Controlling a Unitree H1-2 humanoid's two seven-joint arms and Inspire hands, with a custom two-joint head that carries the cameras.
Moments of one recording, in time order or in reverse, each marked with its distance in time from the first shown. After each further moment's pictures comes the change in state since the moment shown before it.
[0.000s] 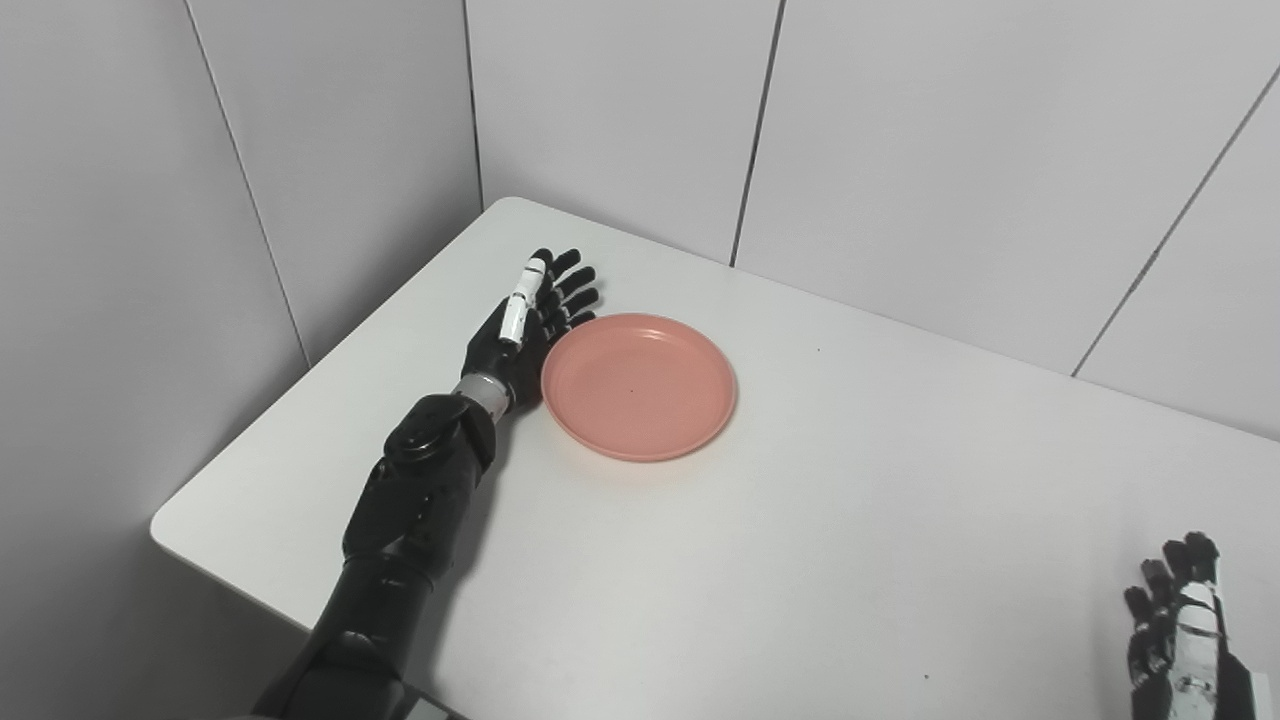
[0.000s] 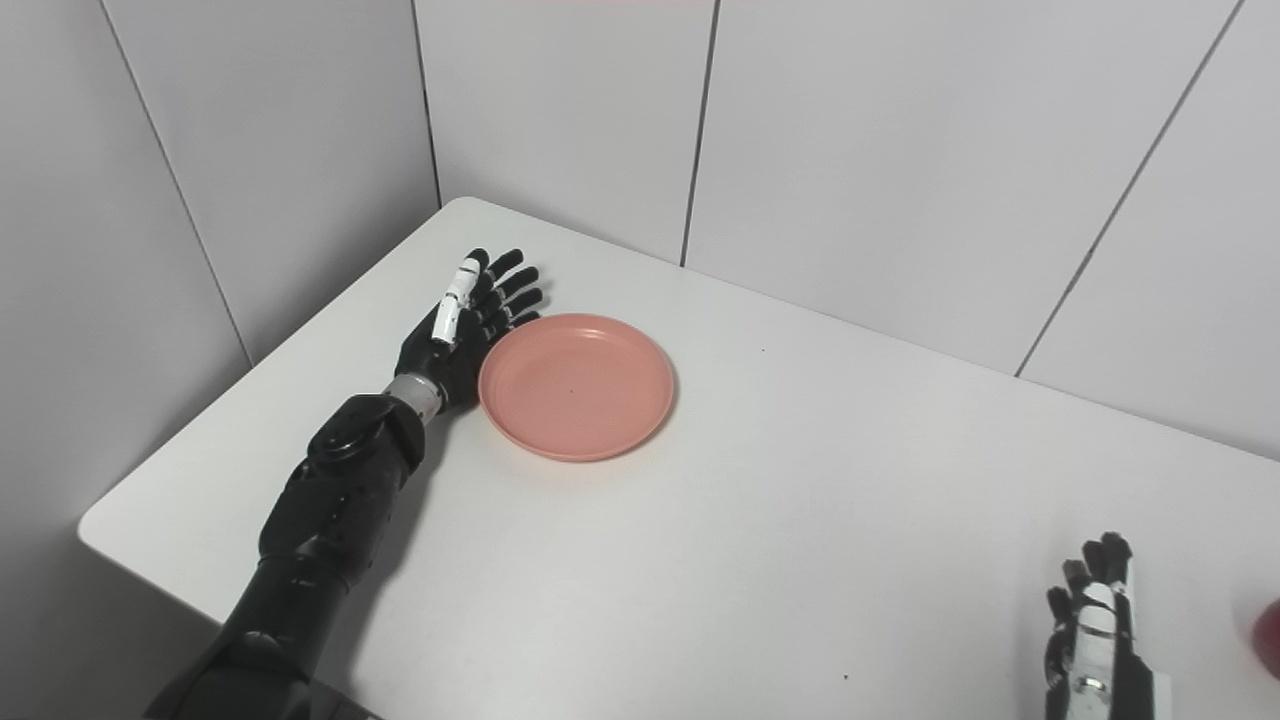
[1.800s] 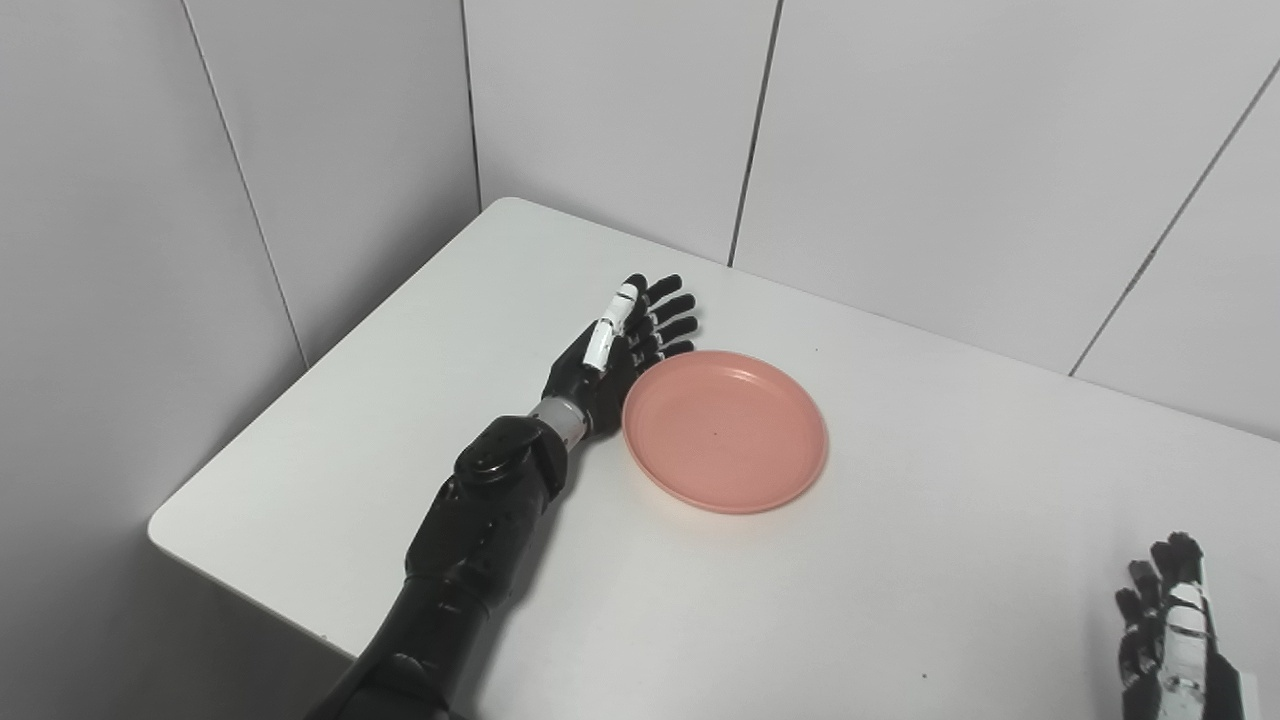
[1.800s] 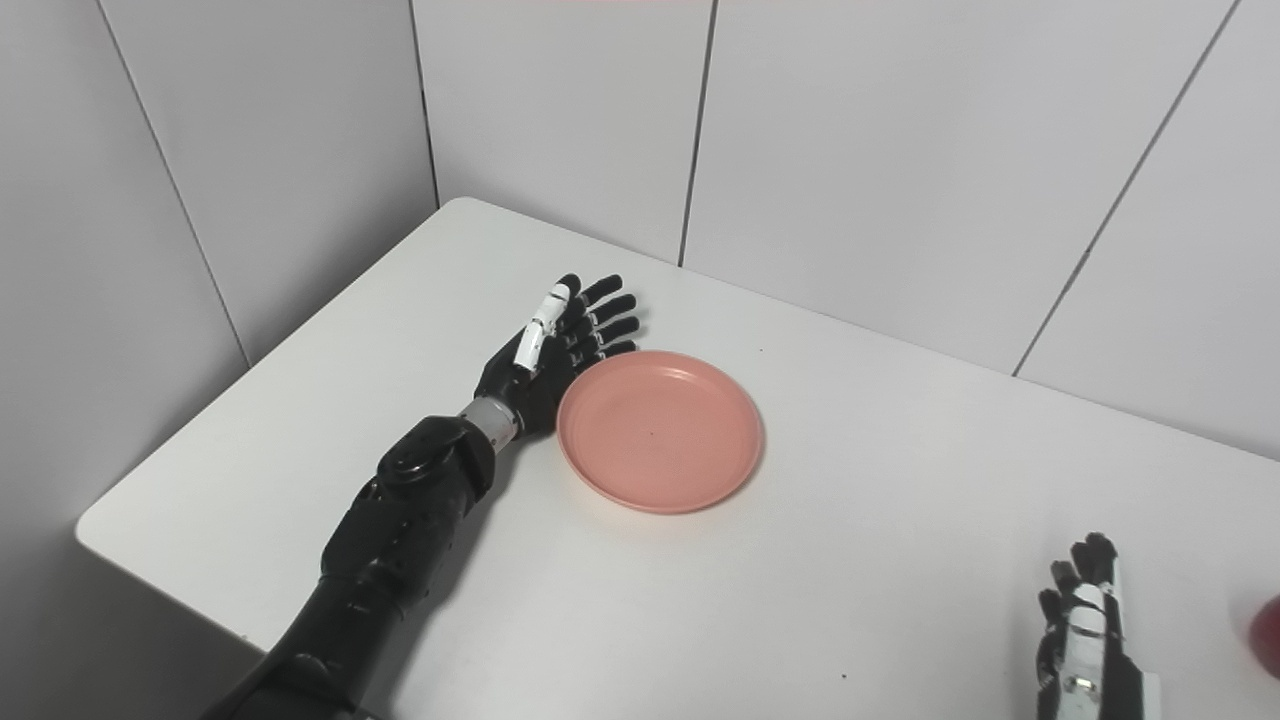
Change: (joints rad) left arm -0.004 -0.090 -0.118 -0.036 0.011 0.011 -0.041; right arm 0.000 0.009 0.000 0.012 -0.010 -0.013 -0.001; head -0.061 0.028
